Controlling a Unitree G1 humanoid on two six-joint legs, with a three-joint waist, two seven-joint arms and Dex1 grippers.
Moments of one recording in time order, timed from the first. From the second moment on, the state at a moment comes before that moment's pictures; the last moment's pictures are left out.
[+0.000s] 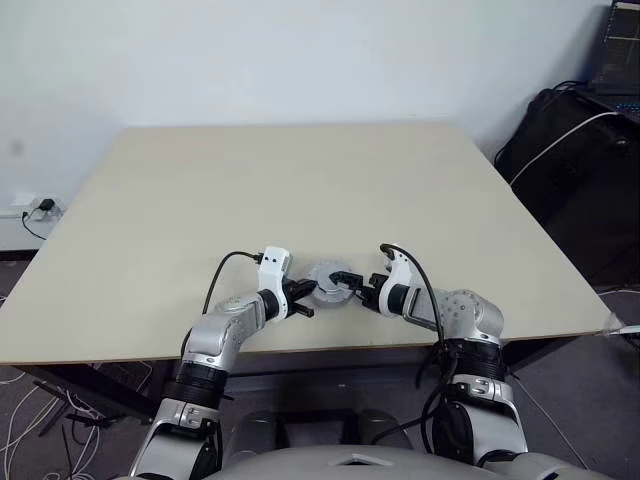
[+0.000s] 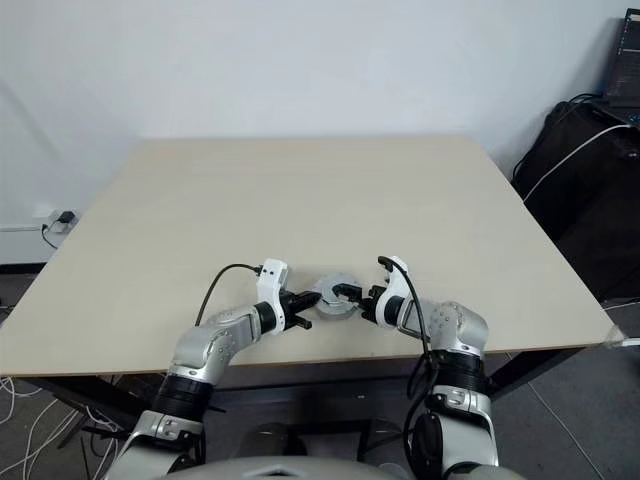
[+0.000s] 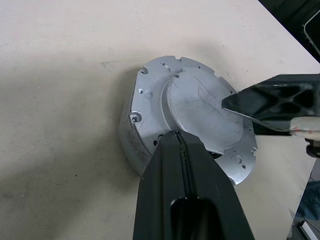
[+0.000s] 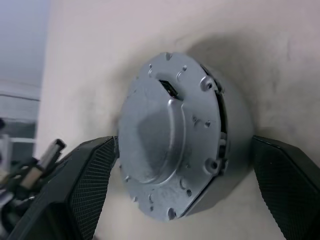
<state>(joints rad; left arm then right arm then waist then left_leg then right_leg) -0.24 0.08 -0.12 0.15 -0.31 0.69 -0.48 -0.38 -0.03 -0.37 0.21 0.55 1.26 0.32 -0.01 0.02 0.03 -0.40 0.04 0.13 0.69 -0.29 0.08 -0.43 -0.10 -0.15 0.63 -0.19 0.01</state>
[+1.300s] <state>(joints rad) -0.22 0.08 -0.07 0.14 -0.29 0.69 -0.47 -0.30 0.03 -0.43 0.13 0.68 1.31 0.28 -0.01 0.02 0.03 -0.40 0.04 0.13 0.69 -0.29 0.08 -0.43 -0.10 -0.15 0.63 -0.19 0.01</state>
